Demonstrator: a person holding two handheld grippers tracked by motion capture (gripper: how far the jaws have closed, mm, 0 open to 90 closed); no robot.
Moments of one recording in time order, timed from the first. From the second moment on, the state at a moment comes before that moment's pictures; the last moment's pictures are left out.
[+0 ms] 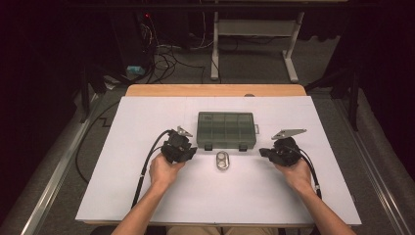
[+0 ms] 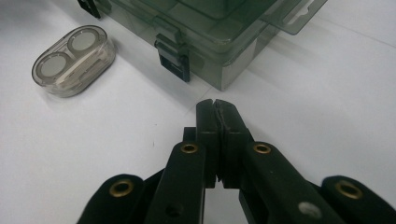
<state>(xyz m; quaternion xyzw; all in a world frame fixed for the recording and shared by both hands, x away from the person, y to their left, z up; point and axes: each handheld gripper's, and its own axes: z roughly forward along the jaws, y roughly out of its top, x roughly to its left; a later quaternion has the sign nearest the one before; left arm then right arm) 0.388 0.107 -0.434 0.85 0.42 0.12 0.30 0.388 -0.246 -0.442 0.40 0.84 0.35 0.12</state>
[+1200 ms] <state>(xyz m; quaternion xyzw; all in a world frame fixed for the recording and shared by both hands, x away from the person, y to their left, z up) 0.407 0.094 -0.432 0.87 0.40 0.12 0.27 0.409 -0.233 -0.439 0.40 0.84 0.33 0.14</state>
